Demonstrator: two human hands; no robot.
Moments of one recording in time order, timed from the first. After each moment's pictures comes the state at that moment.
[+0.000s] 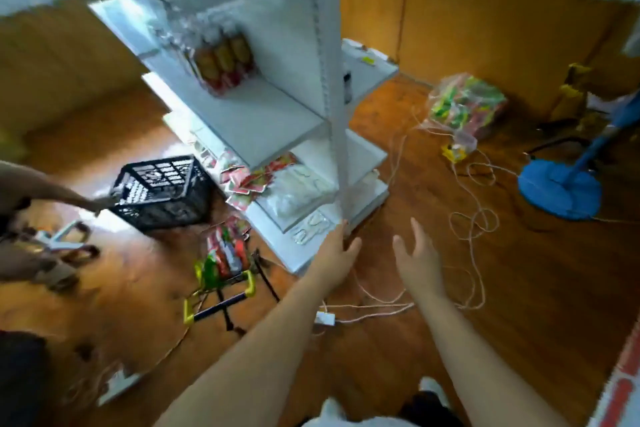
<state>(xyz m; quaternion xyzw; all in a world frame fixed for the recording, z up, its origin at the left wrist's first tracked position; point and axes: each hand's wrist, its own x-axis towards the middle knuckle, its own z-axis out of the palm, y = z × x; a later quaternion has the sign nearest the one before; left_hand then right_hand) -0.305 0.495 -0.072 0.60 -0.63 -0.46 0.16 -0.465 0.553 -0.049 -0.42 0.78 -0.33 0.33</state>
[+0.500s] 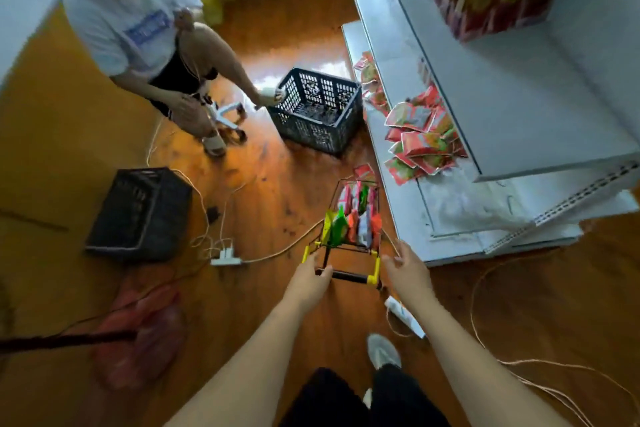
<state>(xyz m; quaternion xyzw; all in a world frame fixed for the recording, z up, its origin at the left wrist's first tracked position) 0.053 0.477 -0.155 0.84 -0.30 -0.43 0.14 -0.132 0.389 -0.164 -0.60 0.60 -0.06 0.52</state>
